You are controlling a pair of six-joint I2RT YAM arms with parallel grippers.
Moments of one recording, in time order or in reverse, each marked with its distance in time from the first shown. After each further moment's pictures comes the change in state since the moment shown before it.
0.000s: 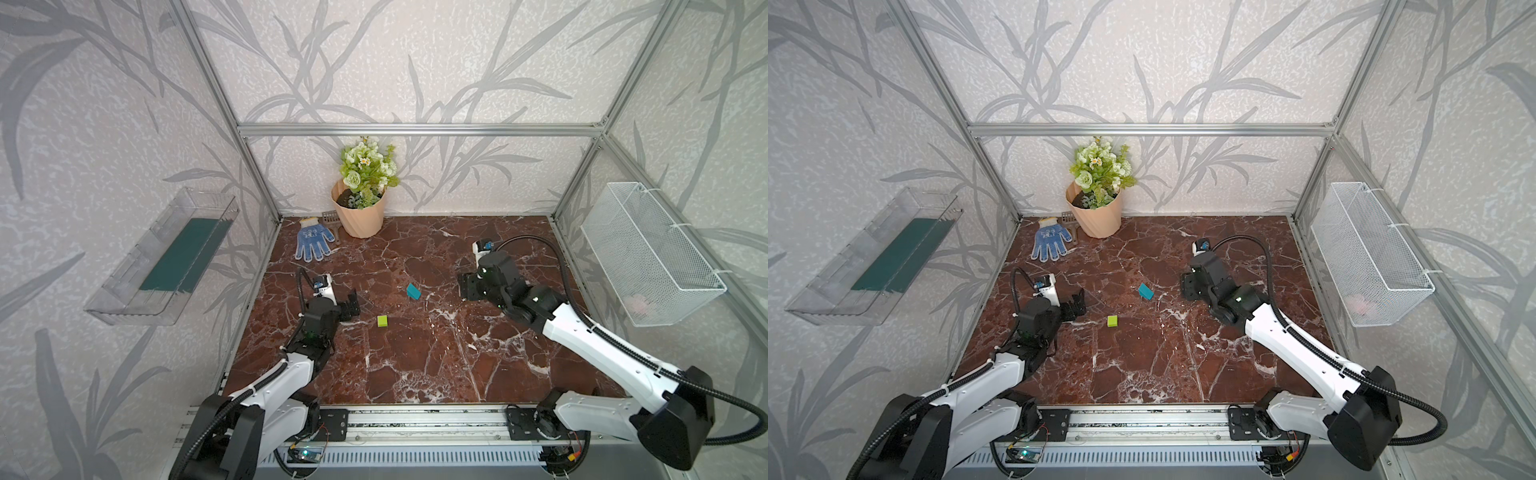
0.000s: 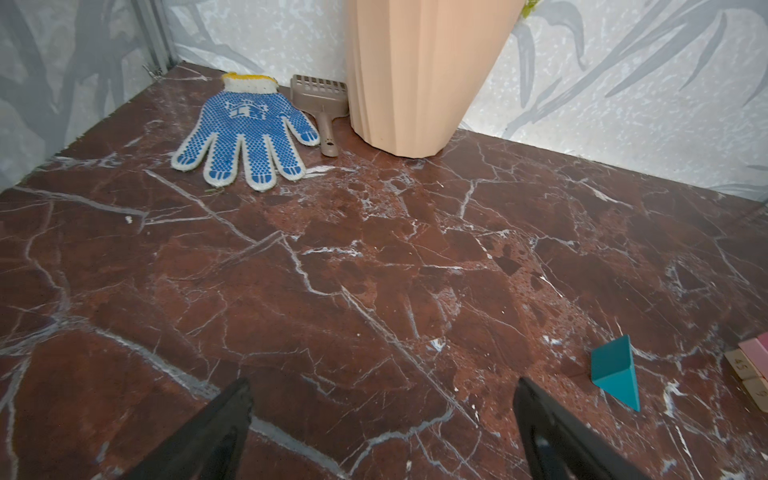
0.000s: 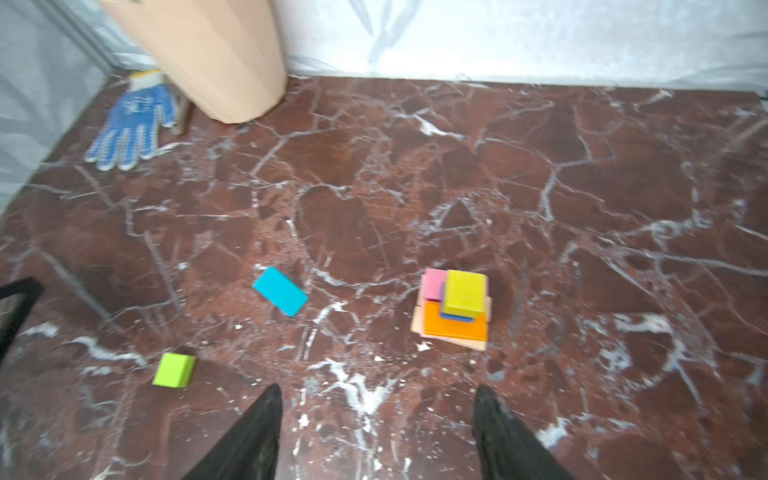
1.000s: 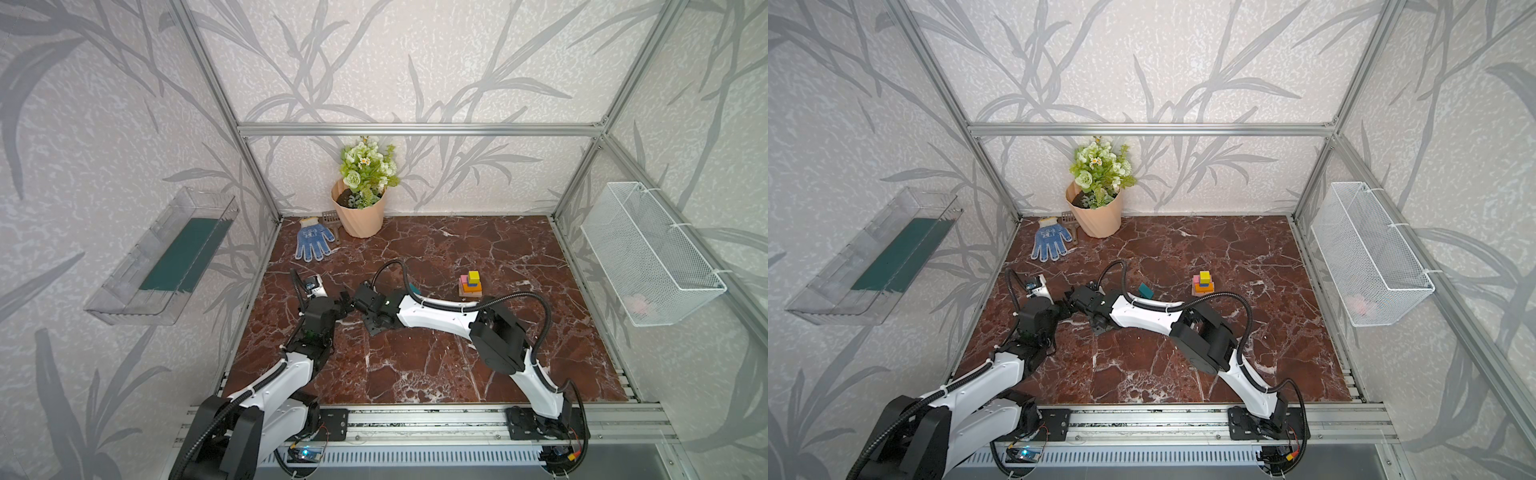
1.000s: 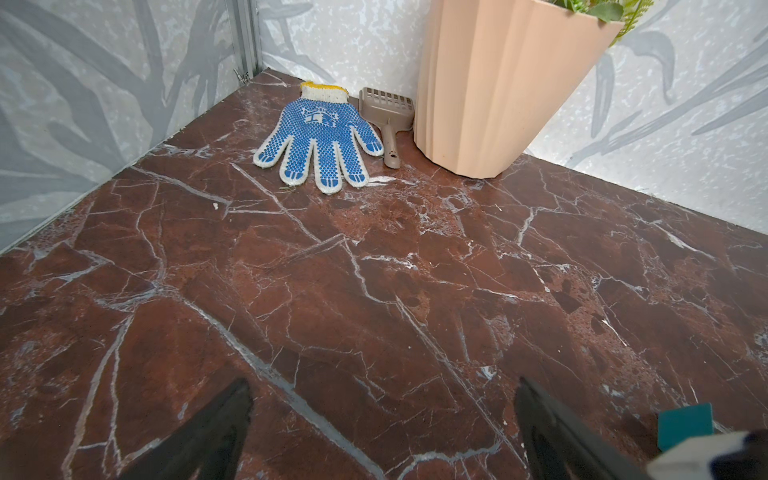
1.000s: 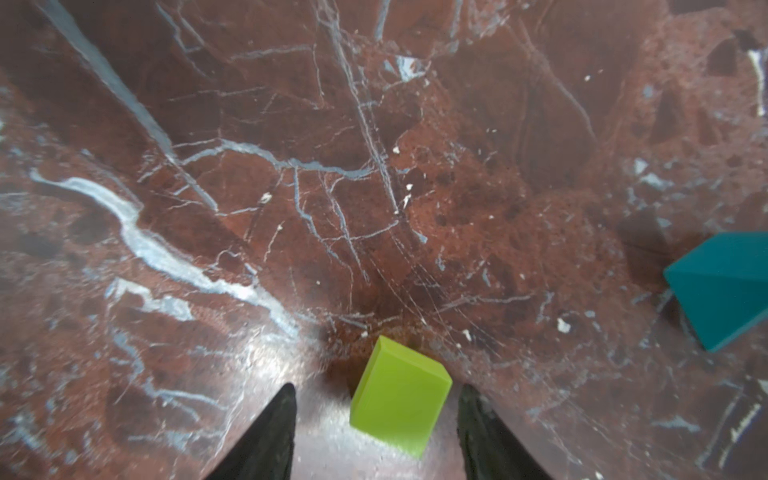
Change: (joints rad) left arm 0.006 -0.008 0.005 -0.035 -0.142 -0.066; right arm 0.359 1.063 0.796 -0.250 -0.019 0.139
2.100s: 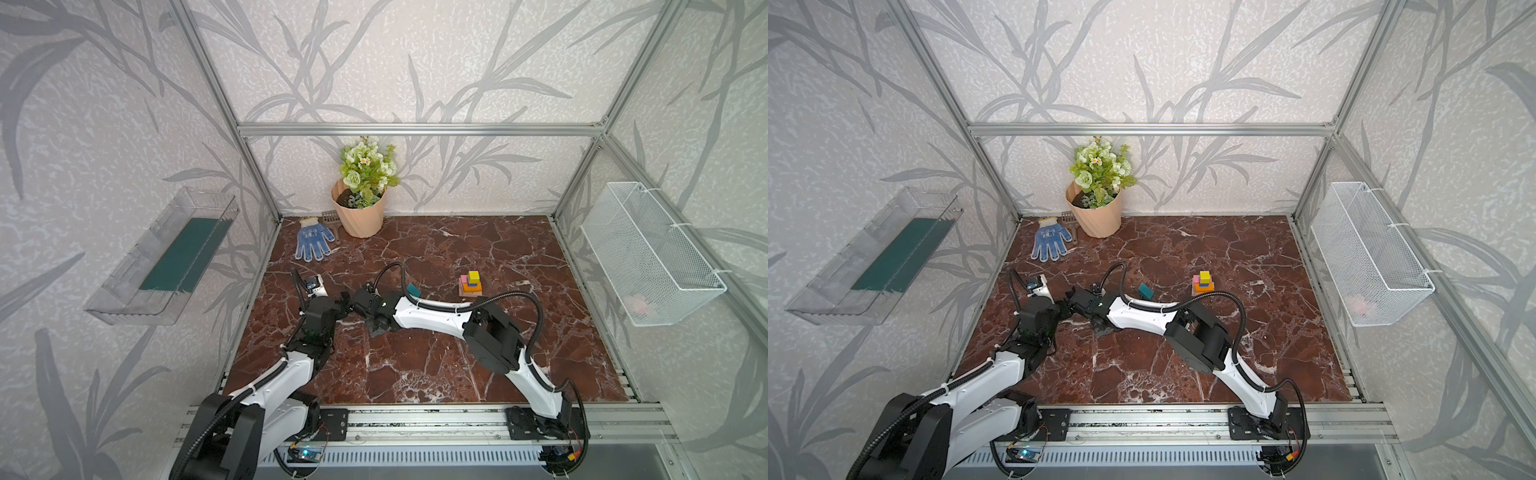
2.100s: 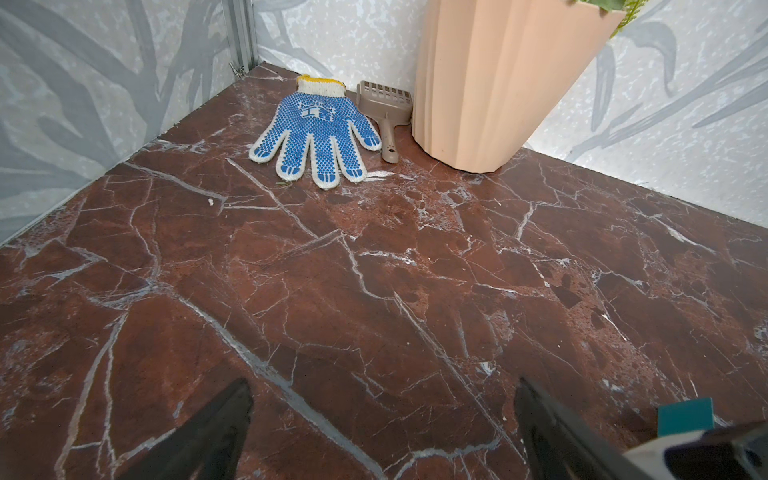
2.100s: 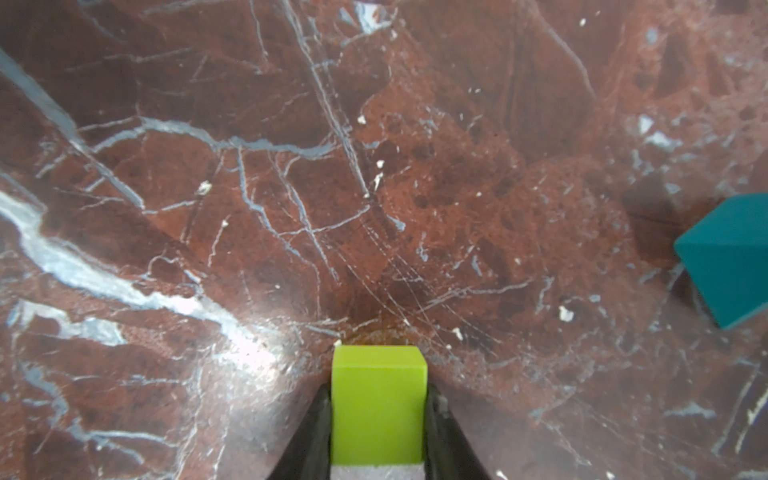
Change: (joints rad) left arm 0.000 0.014 0.004 -0.006 0.011 0.000; right arm -0.002 0.024 0.002 -0.030 0.038 0.055
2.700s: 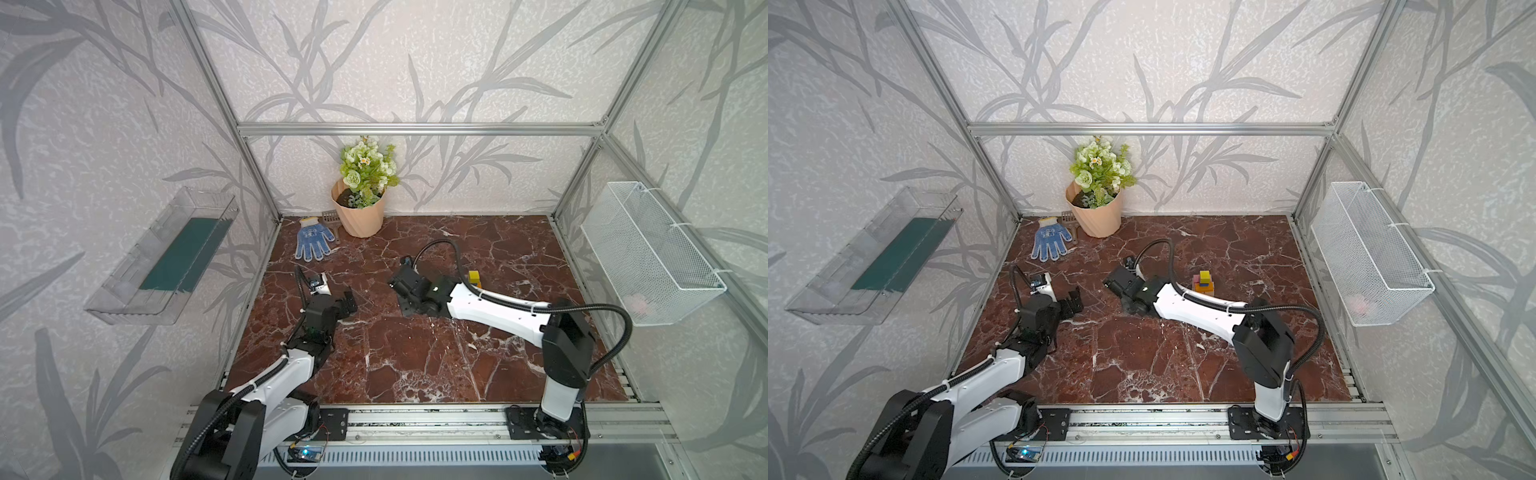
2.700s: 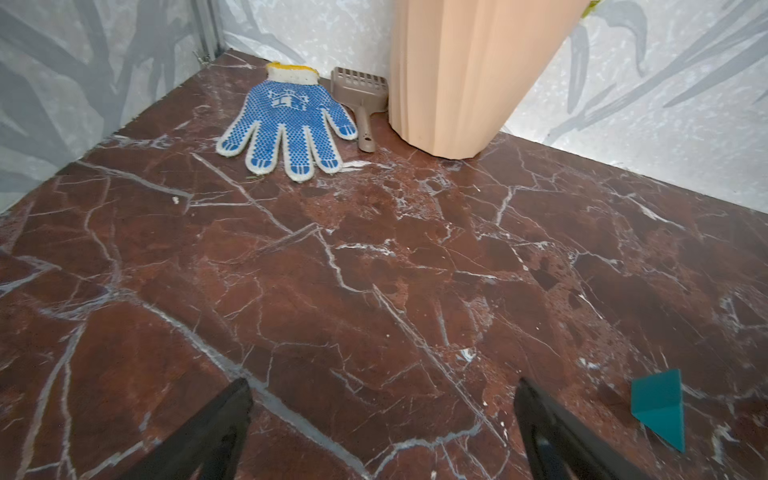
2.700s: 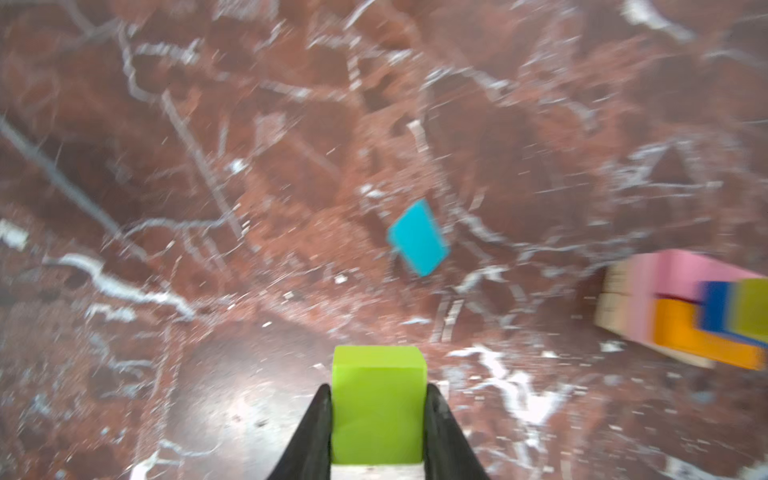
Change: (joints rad) left arm 0.000 0.016 0.017 -0.004 0.090 0.027; right arm -0.142 -0.501 -0.365 0.063 0.094 -0.018
